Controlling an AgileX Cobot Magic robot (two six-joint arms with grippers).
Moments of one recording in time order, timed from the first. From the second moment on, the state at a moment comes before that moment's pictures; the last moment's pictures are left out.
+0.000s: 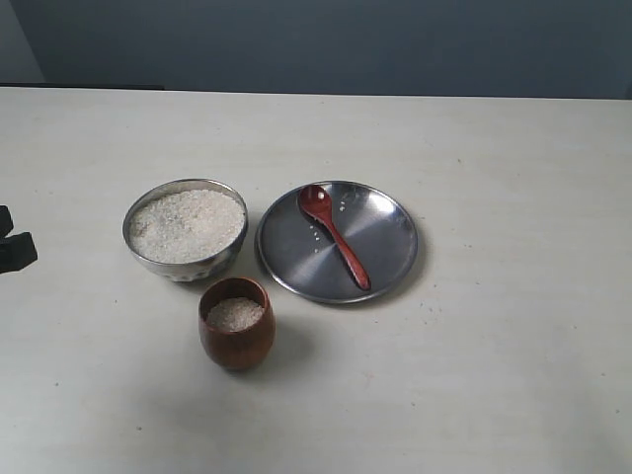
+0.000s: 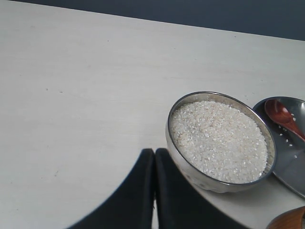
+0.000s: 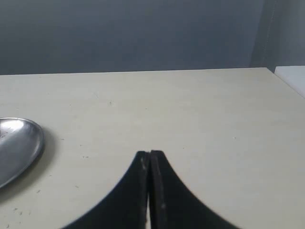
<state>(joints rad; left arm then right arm) -0.04 0.80 -0.26 0.27 0.01 -0.52 -0.05 0.01 -0.01 0.06 0.31 -0.03</state>
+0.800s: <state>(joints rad) -0.04 0.67 -0.26 0.27 0.01 -0.52 -0.05 0.01 -0.01 0.06 0.31 -0.03</state>
